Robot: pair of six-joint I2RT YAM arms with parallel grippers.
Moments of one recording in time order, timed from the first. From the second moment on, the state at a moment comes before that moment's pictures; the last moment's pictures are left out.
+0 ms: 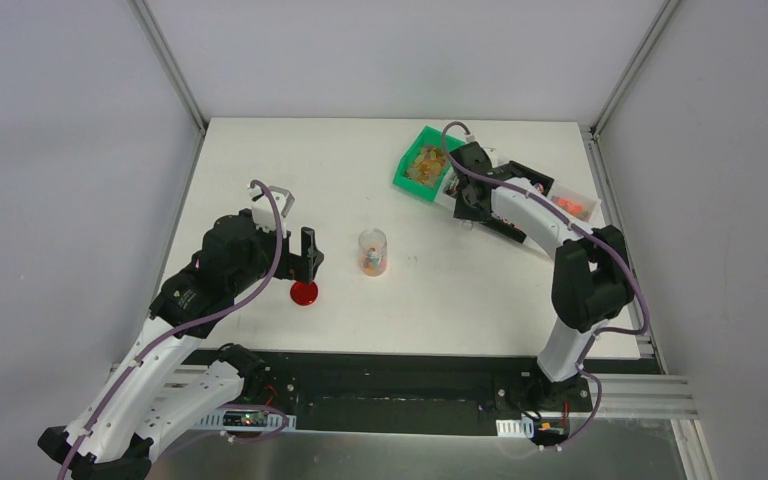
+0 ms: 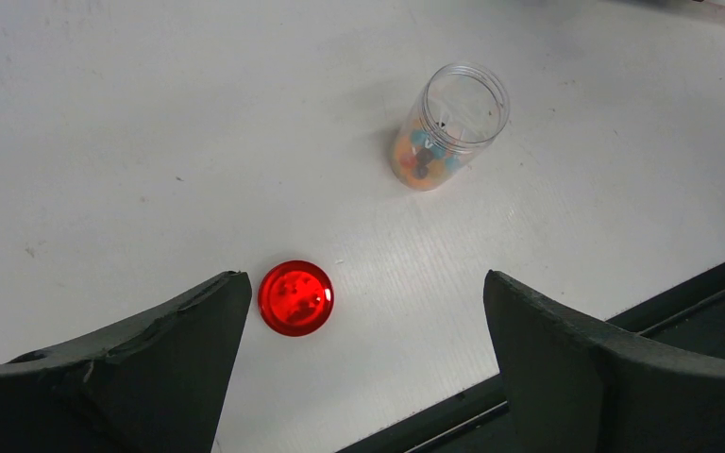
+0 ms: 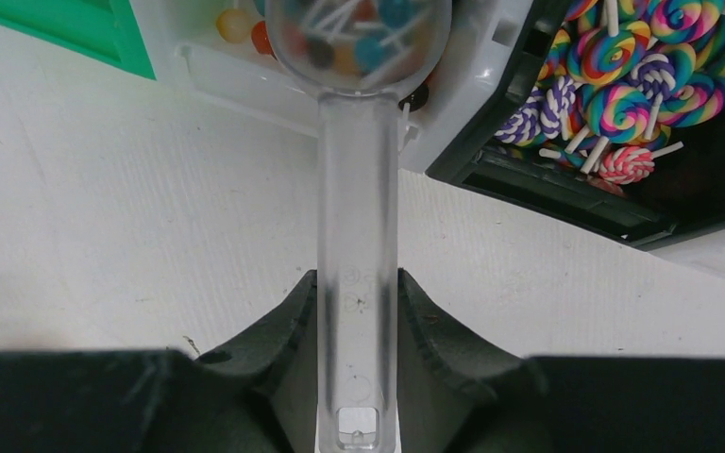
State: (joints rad) left arm -0.54 0.69 0.92 -0.73 -0.05 -0.21; right arm 0.47 1.79 1.41 -0.74 0.33 0.52
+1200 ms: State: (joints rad) left arm -0.54 0.69 0.92 -0.73 -0.07 -0.21; right arm 0.47 1.36 0.97 -0.35 0.32 0.39
